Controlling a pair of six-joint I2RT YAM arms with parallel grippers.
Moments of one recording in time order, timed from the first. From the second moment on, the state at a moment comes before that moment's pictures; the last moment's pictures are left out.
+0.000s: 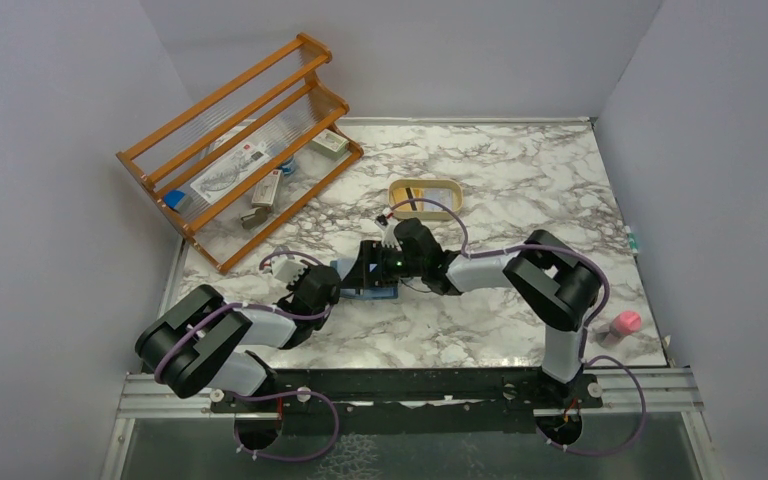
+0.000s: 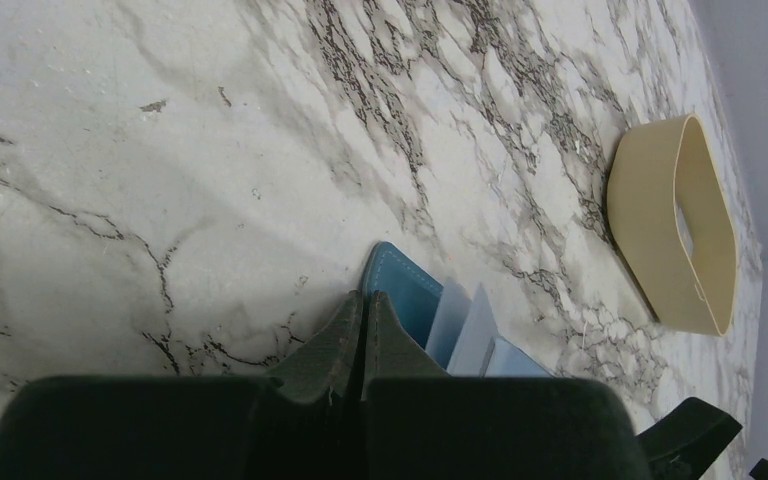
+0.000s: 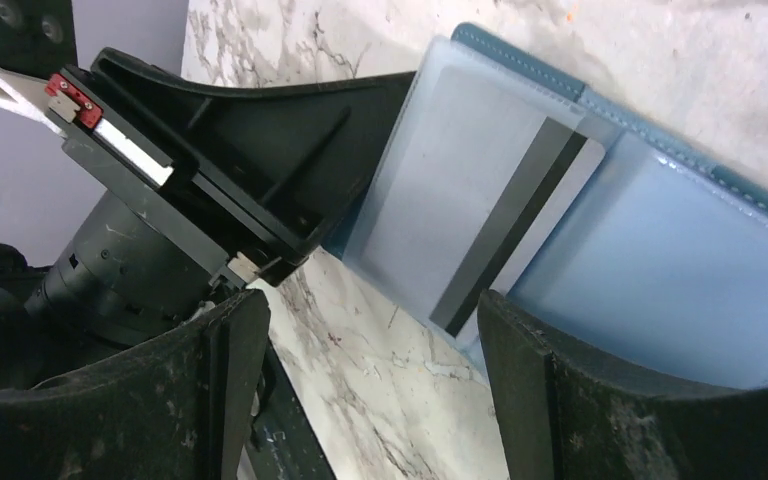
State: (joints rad) left arm -0.69 1.39 0.21 0.57 -0.65 -1.28; right arm 0.86 1.88 0.92 0.47 -0.42 0.80
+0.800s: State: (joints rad) left arm -0.69 1.43 0.22 0.59 -0.65 -1.28; right arm 0.87 1.87 0.87 0.49 -0.25 0.81
